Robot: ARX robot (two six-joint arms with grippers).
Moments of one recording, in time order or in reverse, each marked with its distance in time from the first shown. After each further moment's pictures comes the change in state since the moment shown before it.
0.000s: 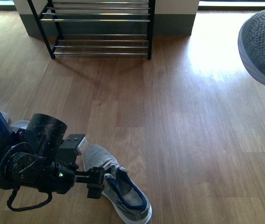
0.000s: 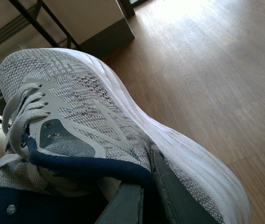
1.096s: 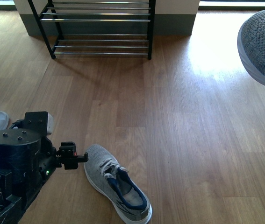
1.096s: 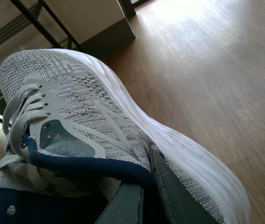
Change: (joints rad) left arm -0.016 0.085 -0.260 0.991 -0.531 -0.099; right arm 0.000 0.000 0.000 0.000 0.000 0.000
